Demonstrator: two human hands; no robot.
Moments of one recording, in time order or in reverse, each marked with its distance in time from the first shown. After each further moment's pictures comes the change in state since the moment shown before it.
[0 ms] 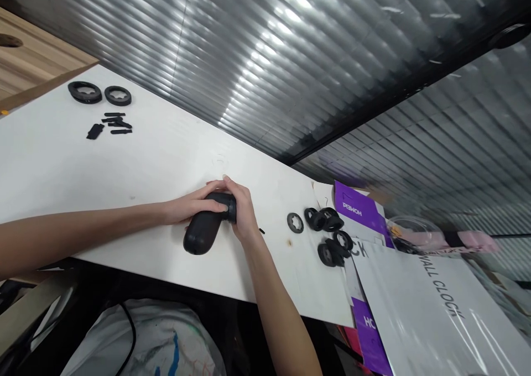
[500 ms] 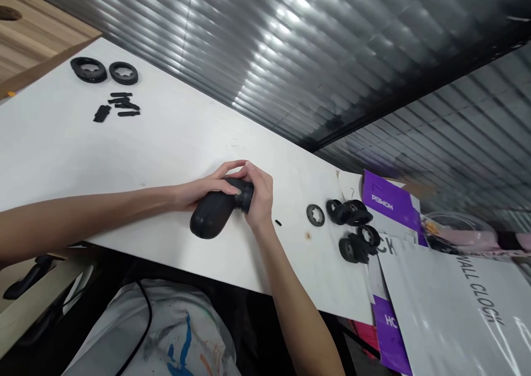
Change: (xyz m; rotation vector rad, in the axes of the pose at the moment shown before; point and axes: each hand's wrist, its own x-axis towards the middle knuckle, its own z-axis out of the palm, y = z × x) left_hand 0.002 0.004 -0.004 -0.195 0.010 -0.128; right_hand 0.003 0.003 0.003 -0.144 0.103 -0.282
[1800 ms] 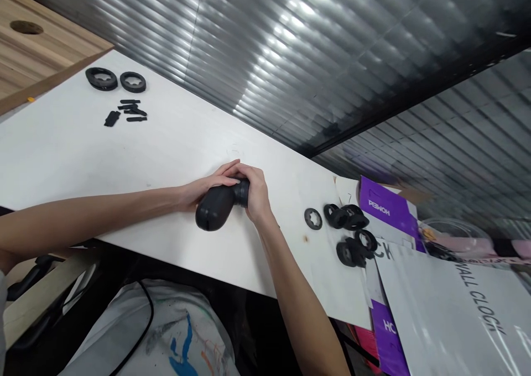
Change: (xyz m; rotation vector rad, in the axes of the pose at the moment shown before) left_hand 0.003 -0.004 0.000 -0.086 0.142 0.002; right_hand 0.018 -0.006 0.001 -0.003 -0.127 0.166
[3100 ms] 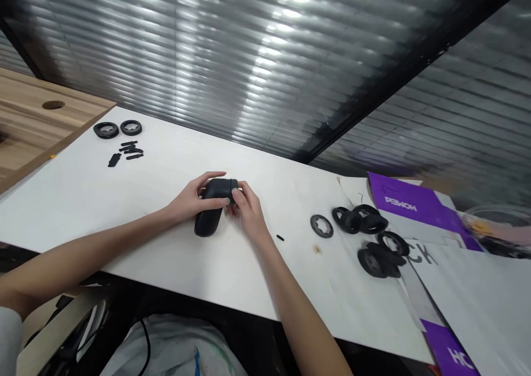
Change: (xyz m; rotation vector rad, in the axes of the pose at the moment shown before) left_hand -0.010 0.021 -0.016 0.616 0.148 0.329; right_hand -0.011 0.040 -0.016 -0.011 -0.056 -0.187
